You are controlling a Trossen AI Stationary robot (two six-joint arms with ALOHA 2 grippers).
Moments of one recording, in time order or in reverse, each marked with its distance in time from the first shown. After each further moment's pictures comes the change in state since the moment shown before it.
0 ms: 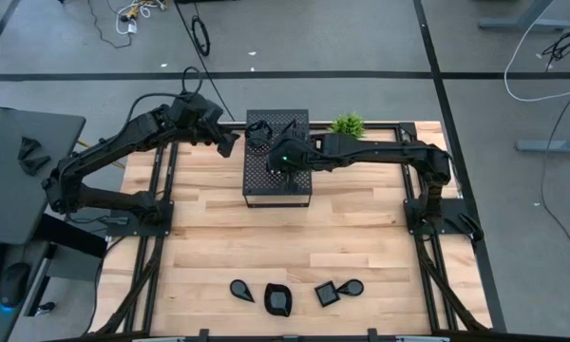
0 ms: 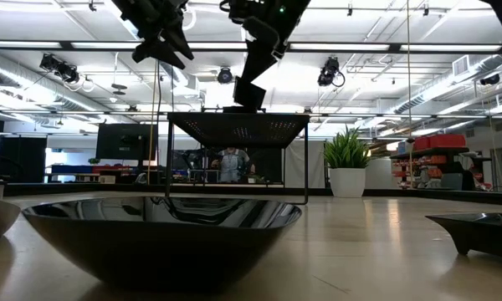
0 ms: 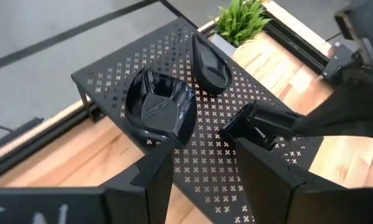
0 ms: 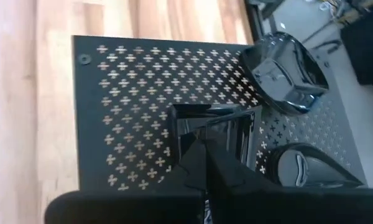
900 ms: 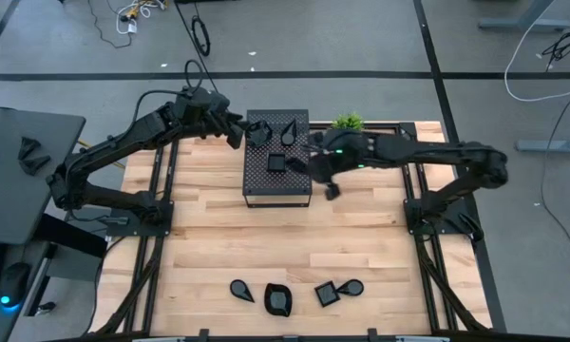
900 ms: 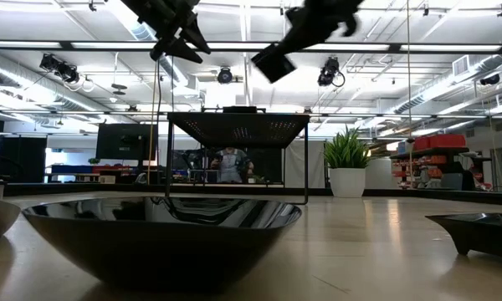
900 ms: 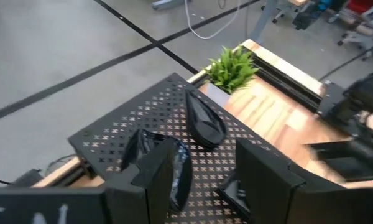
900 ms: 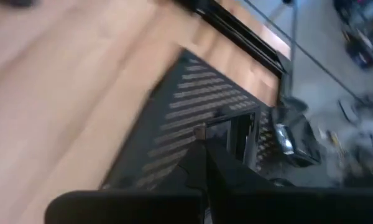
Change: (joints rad) left arm -0.002 0.049 0.000 0.220 -0.039 0.049; right arm -0.044 -0.472 -0.526 0.303 -0.339 -0.536
